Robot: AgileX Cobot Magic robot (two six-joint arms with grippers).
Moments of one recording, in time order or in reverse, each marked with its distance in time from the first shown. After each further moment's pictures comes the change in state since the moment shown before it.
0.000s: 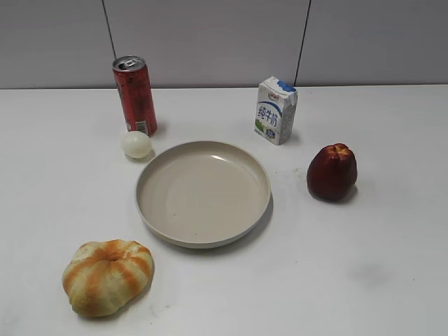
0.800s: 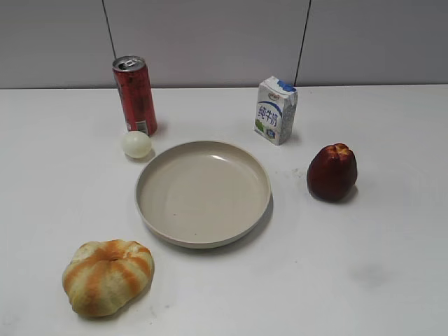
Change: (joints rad) left arm 0.000 0.000 0.000 0.000 0.000 0.000; right arm 0.000 0.012 -0.016 0.028 -0.066 0.000
